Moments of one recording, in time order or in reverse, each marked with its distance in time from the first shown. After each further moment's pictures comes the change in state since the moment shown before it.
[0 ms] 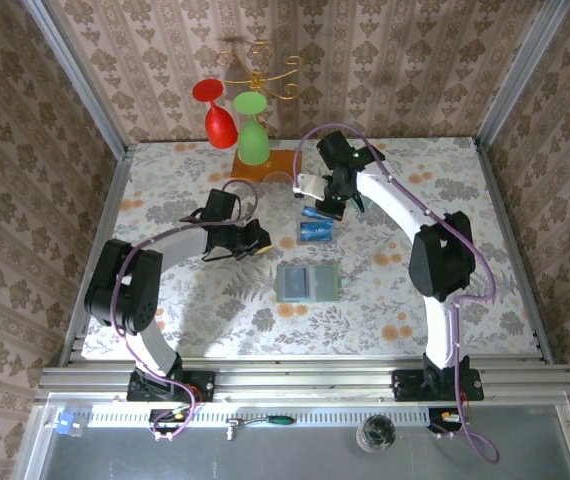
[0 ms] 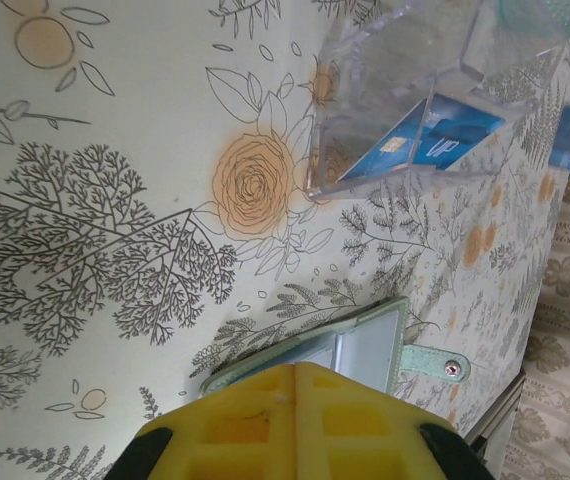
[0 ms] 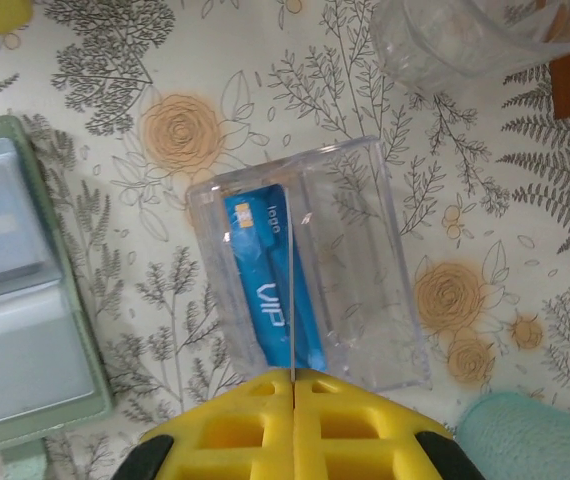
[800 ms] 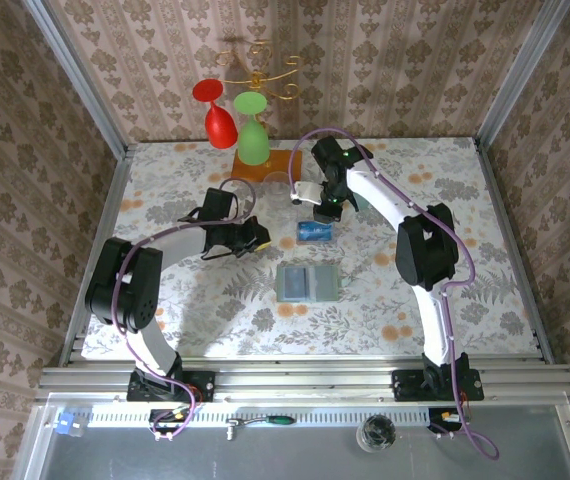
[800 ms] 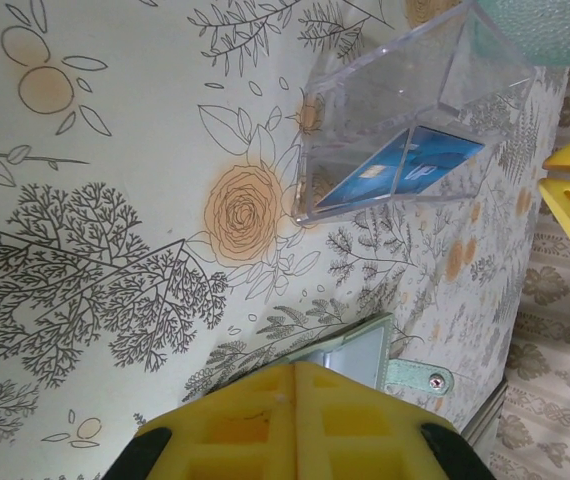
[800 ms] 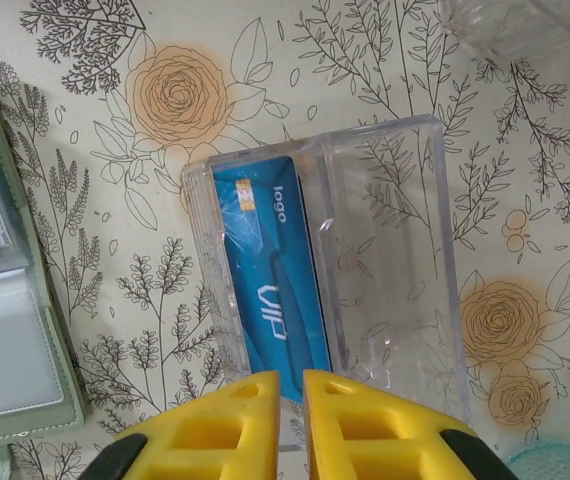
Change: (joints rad) left arm 0.022 0.011 -0.008 0.061 0.030 -0.017; right arm -0.005 0.130 0.089 -0.072 -0.008 -0.053
